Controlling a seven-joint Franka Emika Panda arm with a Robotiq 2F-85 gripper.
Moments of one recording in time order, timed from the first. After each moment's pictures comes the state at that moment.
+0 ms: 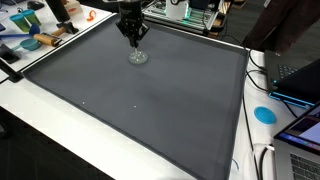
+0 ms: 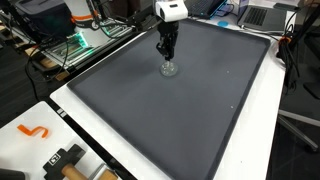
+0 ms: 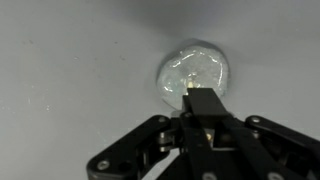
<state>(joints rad) 0.03 0.16 -0.01 -2.37 -0.06 2.59 -0.08</state>
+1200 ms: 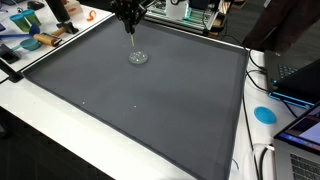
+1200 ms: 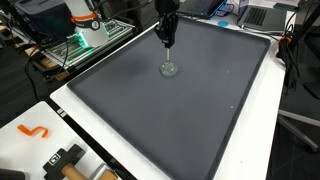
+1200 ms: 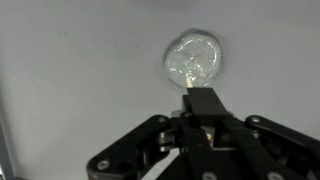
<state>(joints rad) 0.03 0.03 -0.01 -2.35 -0.08 2.46 -0.04</state>
